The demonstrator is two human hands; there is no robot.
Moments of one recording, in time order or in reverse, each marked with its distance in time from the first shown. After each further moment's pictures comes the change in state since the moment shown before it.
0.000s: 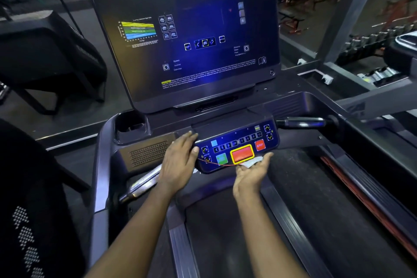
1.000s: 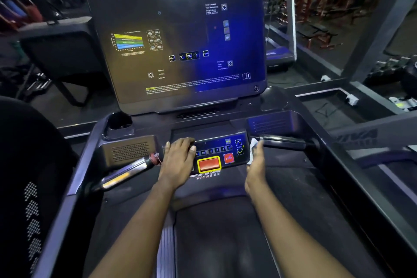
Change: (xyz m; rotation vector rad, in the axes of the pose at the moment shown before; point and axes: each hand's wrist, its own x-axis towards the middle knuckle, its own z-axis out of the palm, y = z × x) left_hand 0.026 0.094 0.056 0.035 0.087 -0.195; right_hand 0.100 -0.114 -0.027 -0.568 -0.220 0.103
